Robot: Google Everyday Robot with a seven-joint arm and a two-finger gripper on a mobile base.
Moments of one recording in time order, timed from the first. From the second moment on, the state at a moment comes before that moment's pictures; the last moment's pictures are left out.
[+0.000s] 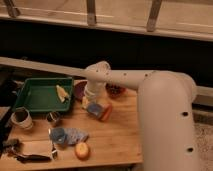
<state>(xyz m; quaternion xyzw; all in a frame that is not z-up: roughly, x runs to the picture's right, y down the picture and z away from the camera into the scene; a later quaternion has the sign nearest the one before) -0.072 0.071 0.847 -0.36 0.03 0.42 0.83</state>
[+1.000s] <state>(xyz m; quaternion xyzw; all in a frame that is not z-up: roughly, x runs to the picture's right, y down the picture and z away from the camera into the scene) -0.039 -0.004 0.814 -0.30 -0.01 0.48 0.82</state>
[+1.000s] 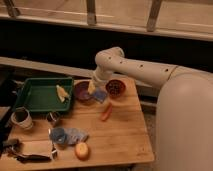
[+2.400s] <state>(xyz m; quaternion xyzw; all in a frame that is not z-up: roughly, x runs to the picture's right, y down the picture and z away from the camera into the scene) -0.159 -0.086 0.854 -0.33 -0.11 0.42 0.84</state>
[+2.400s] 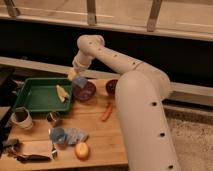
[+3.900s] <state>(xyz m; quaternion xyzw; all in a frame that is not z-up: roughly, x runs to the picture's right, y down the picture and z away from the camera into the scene) -0.126 -0.059 0.940 -0.31 -0.08 0.51 0.80</state>
